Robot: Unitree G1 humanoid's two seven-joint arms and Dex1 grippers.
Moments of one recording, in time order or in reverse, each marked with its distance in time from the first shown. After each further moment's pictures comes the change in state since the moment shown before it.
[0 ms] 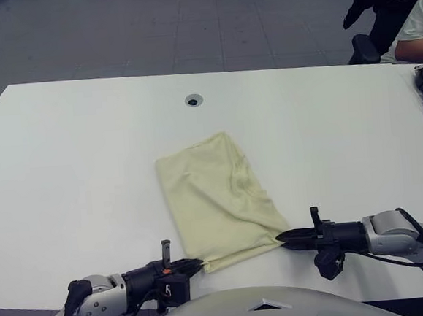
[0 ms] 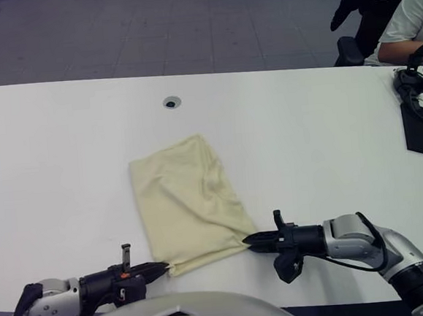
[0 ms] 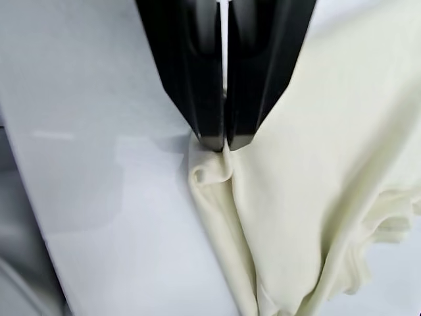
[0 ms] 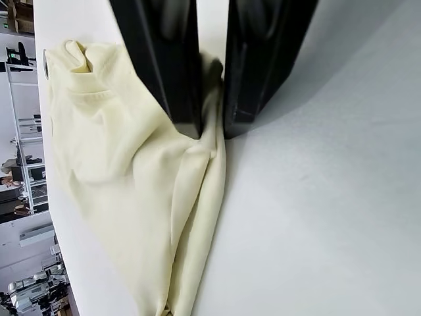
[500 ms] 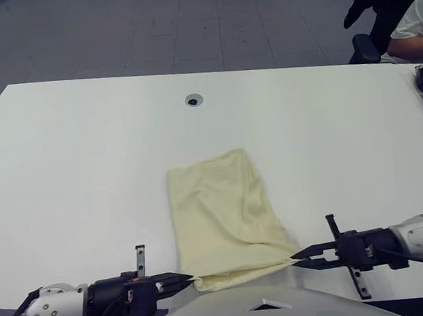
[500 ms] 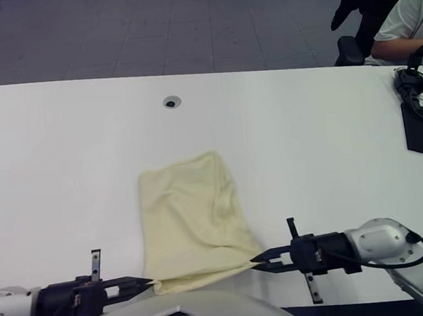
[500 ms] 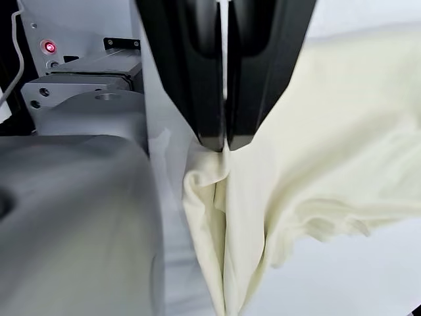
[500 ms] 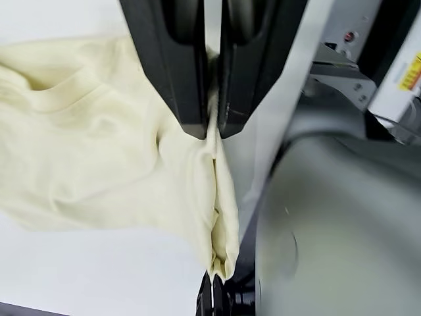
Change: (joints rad) left arm 0.236 0.156 0.299 -0.137 -0.558 0.037 -0.280; right arm 0.315 -0.370 -0.082 -0.479 1.121 0.680 0.464
